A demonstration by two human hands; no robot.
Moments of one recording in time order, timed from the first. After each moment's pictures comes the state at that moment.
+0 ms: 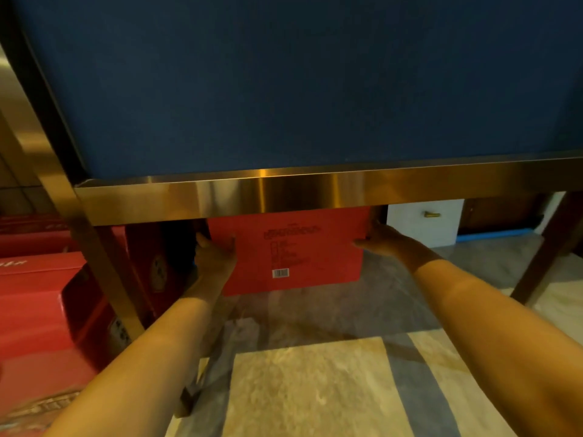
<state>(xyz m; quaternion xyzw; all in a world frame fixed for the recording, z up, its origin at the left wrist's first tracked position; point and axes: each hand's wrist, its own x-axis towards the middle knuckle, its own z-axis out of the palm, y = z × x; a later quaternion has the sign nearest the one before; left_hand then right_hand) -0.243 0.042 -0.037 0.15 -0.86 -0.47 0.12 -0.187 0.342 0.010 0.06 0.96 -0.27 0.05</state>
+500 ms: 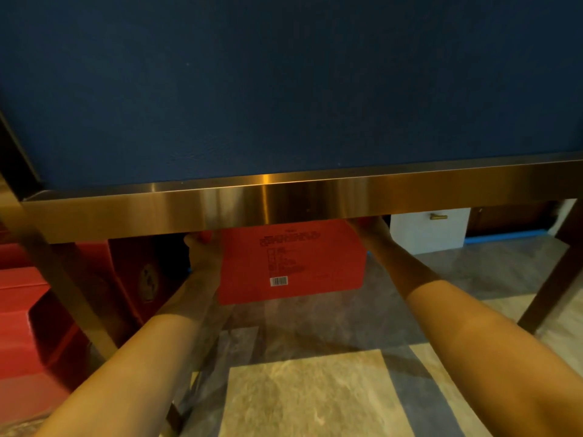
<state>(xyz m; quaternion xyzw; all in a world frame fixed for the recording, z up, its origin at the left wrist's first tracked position) -0.256 0.050 -0.026 0.17 -0.72 -0.66 0.16 -0.243 0.338 -0.017 0.15 0.85 -0.49 -0.14</state>
